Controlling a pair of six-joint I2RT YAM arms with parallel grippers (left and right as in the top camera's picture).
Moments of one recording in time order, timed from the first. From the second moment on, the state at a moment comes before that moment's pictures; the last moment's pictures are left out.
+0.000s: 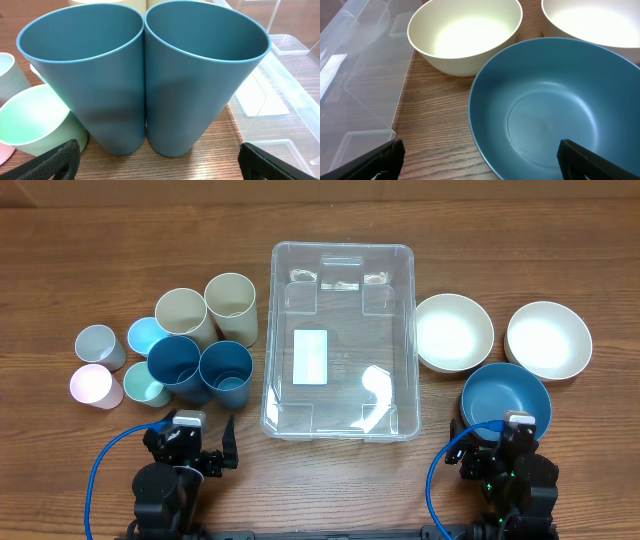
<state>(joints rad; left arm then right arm) -0.05 0.02 0.15 -0.51 0.05 0.01 -0.06 0.01 0.21 -0.75 -0.07 0.10</state>
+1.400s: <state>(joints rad) -0.05 0.02 0.15 -0.51 0.00 0.06 -0.06 0.01 0.21 -0.74 -0.06 0.10</state>
